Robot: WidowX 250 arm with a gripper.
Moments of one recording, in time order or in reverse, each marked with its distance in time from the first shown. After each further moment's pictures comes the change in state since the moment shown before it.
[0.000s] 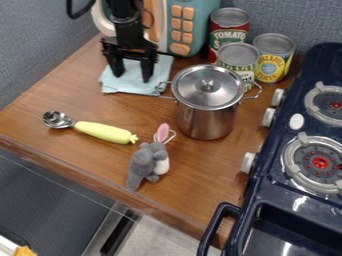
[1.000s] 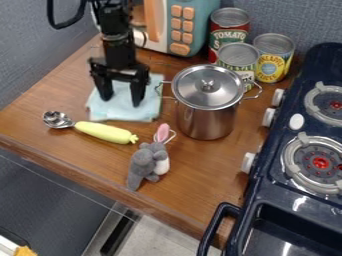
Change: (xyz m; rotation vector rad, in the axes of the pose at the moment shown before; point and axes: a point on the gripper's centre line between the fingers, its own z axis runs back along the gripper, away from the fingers) arm -0.074 -0.027 0.005 -0.078 0.182 -0.025
